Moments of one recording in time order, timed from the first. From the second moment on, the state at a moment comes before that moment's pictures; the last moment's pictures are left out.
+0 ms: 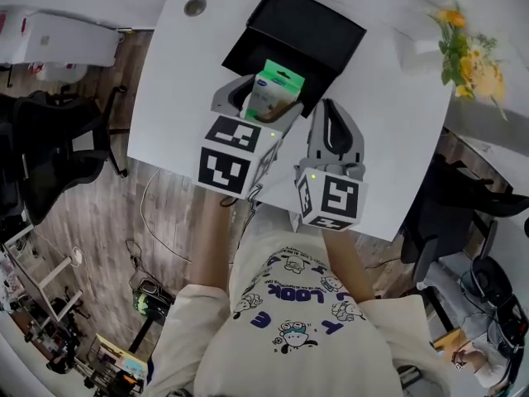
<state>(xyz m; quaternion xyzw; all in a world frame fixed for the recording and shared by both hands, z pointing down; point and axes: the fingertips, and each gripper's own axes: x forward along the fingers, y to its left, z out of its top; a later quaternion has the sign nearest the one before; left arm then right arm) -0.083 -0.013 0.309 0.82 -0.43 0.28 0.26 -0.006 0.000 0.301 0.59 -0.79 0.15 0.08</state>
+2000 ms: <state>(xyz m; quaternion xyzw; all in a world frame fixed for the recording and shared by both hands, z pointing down) -0.142 0.087 0.197 0.78 -0.62 0.04 0.04 -0.039 0.071 0.213 0.57 -0.82 0.03 0.03</state>
